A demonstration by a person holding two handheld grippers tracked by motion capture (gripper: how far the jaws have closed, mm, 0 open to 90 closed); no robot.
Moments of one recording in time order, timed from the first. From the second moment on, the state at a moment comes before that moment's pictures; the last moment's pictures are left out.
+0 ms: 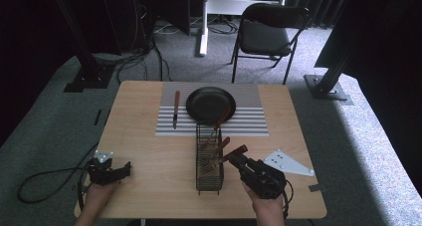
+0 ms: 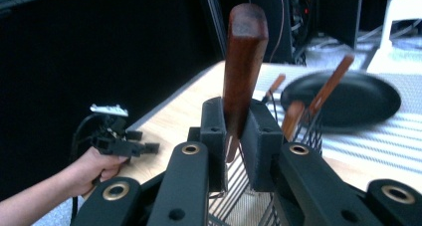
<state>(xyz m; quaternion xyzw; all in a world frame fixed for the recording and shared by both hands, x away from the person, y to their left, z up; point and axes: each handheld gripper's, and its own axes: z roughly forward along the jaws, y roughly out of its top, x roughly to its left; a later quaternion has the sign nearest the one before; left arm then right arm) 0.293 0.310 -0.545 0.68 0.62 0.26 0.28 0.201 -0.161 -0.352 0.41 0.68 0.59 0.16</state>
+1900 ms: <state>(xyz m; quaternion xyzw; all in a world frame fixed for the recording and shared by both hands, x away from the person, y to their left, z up) 0.293 0.310 -0.545 0.68 0.62 0.26 0.28 0.343 -0.241 -0.382 0.56 0.65 0.46 0.25</state>
